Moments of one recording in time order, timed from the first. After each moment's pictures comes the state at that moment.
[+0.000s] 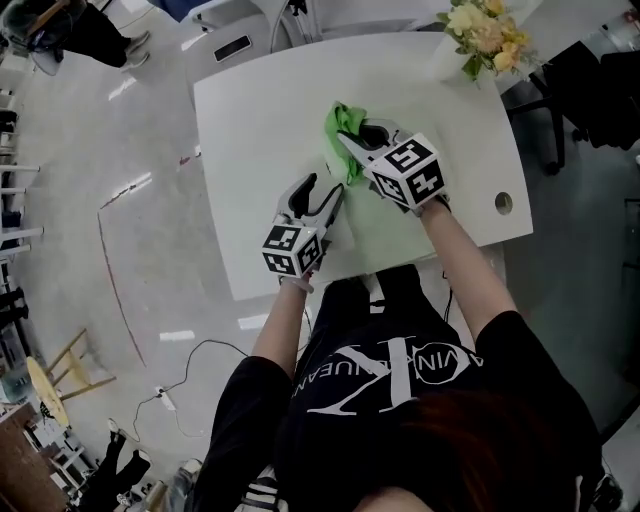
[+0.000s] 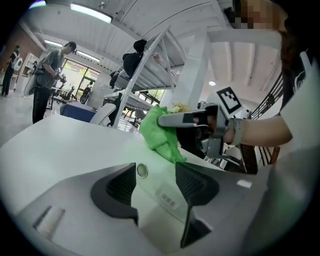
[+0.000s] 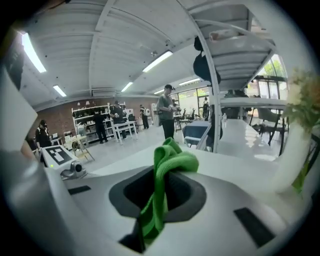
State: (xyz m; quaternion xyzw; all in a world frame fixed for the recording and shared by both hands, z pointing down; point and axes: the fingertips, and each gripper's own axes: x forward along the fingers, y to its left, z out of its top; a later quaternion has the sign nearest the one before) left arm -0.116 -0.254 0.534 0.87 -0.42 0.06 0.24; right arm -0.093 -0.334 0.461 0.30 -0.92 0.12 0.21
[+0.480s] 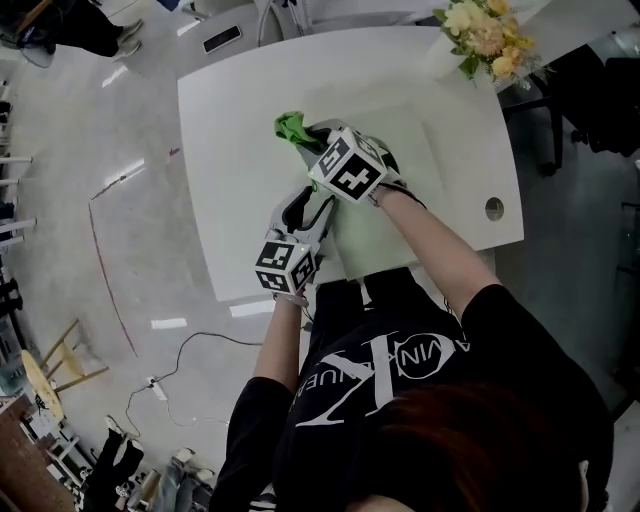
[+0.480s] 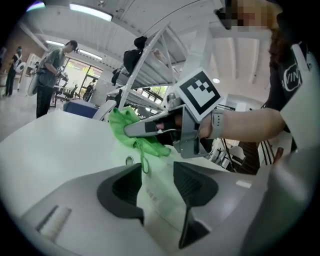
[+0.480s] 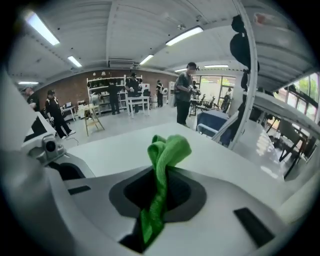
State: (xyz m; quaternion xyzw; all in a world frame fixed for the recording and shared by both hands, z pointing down) left arm -0.097 -0.245 0.540 0.86 -0.43 0.07 0.26; right arm -0.143 -0.344 0.516 0.20 -0.91 0.05 0.35
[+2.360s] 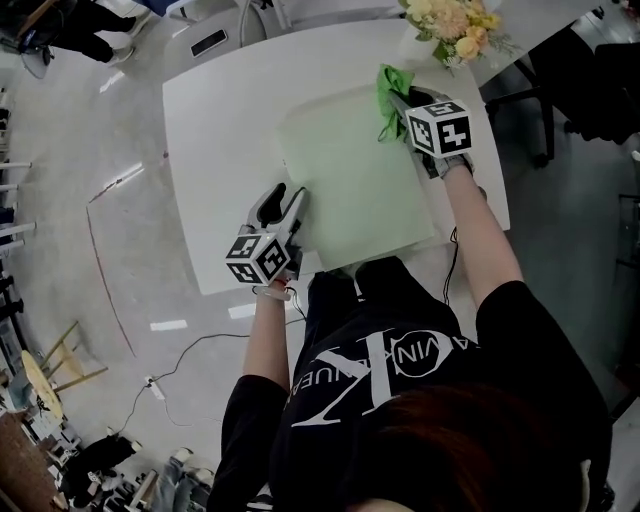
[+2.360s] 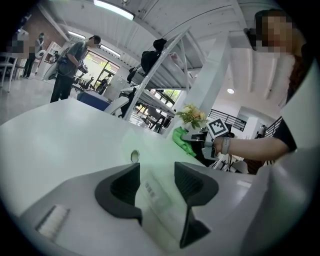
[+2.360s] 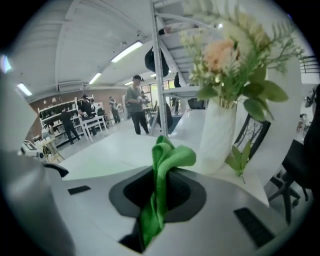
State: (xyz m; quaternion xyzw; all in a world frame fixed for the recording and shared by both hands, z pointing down) left arm -0.104 -0.234 0.537 0.82 -0.47 0.03 0.32; right arm 0.098 -0.412 0.499 0.43 -0.85 0.17 0.26
